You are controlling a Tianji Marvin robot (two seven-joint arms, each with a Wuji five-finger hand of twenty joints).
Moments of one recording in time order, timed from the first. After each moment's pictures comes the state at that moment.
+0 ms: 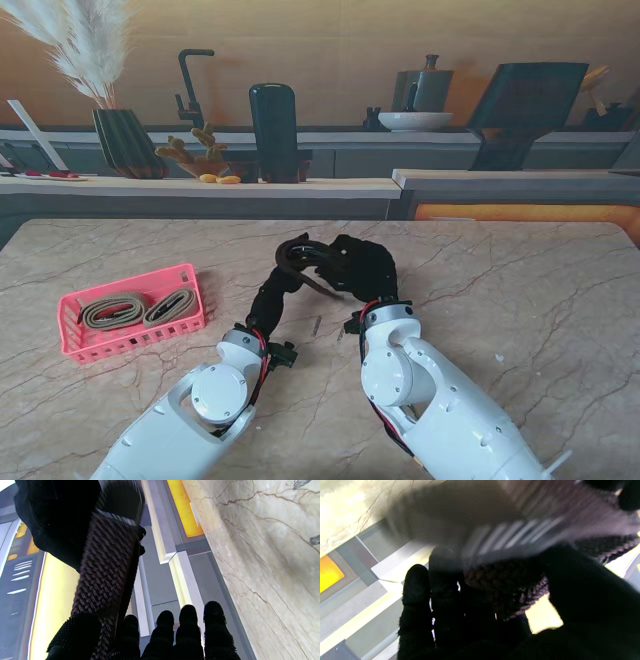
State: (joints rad) left arm 1.37 -1.29 -0.92 -1.32 -0.03 -0.31 0.29; right arm -1.35 -1.26 0.90 -1.46 -0.55 0.13 -0.55; left_hand -0.66 0.41 1.41 0.13 0.13 0.00 0.02 0.32 0.19 0.16 0.18 0.28 0.17 0.13 0.27 0.33 0.04 0.11 0.58 0.31; right_hand 0.63 -0.78 0.94 -0.26 0.84 0.04 0.86 0.22 1.17 0.19 0.76 0.41 0.83 0.23 1.06 0.71 0.41 0.29 1.26 0.60
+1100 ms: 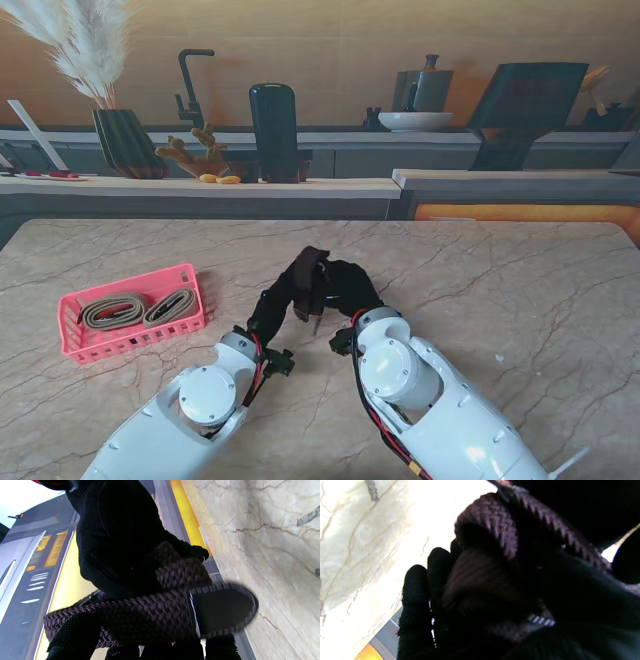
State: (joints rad) left arm 1.39 -1.25 -0.93 -1.36 -0.09 -0.35 0.14; right arm -1.37 -1.25 0.91 -1.53 -0.24 0.21 -0.27; left_hand -0.66 0.41 1.41 0.16 0.20 -0.05 0.43 0.48 0.22 0.12 0.25 0.28 0.22 0.12 0.24 0.32 0.06 0.14 0.57 0.31; right_hand 0.67 -0.74 0.95 -0.24 0.92 0.06 0.97 0.25 1.17 0.21 0.75 0.41 0.83 0.24 1.06 0.72 0.41 0.29 1.26 0.61
